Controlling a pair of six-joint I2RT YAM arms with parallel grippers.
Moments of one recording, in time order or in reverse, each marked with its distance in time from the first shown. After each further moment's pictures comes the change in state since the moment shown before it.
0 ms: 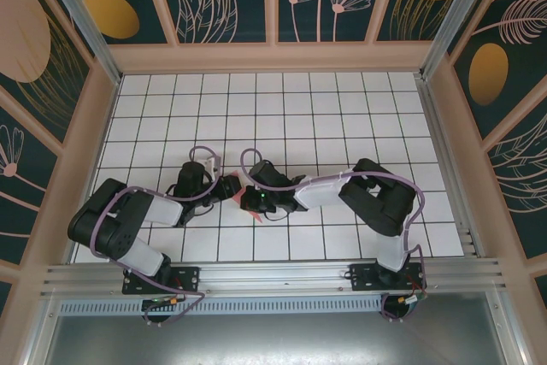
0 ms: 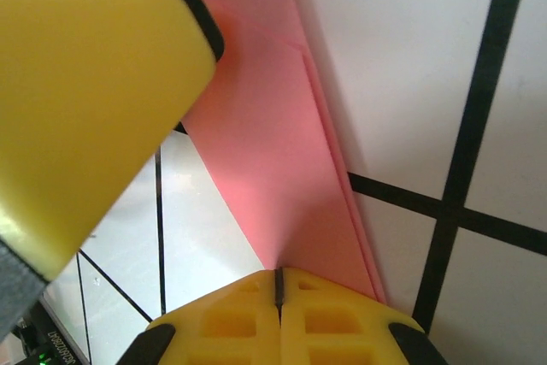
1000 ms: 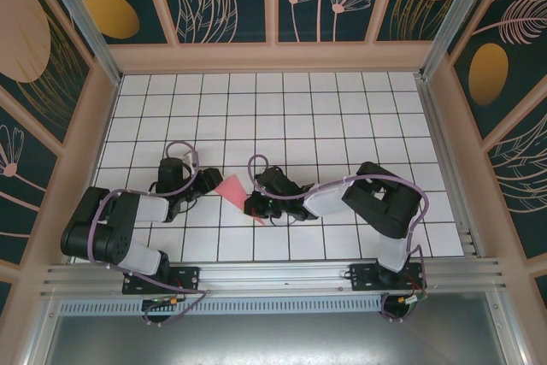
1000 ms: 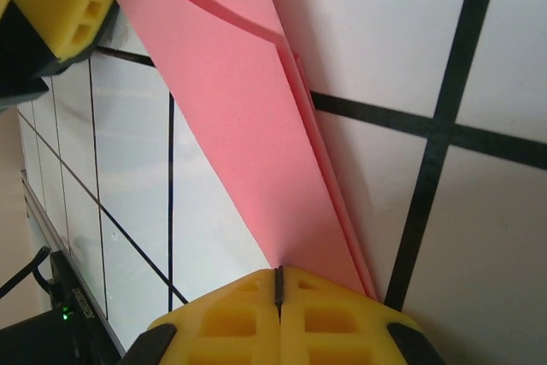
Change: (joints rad) left arm 0.240 -0.062 0.007 -0.116 0.045 0.061; right arm -0.001 -0.039 -0.149 0.197 -0.063 0.010
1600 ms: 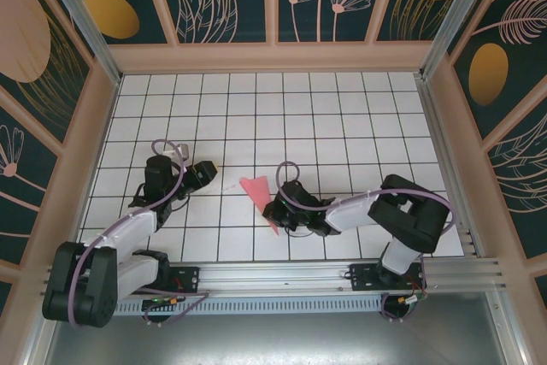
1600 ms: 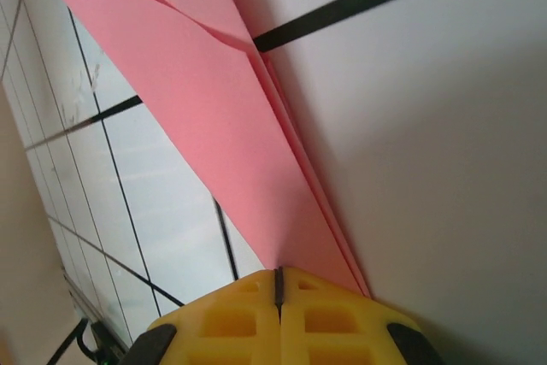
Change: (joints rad) left arm 0.007 -0.386 0.015 -0.275 0.006 -0.016; right arm 0.027 -0.212 -0.267 0.077 0.219 0.376
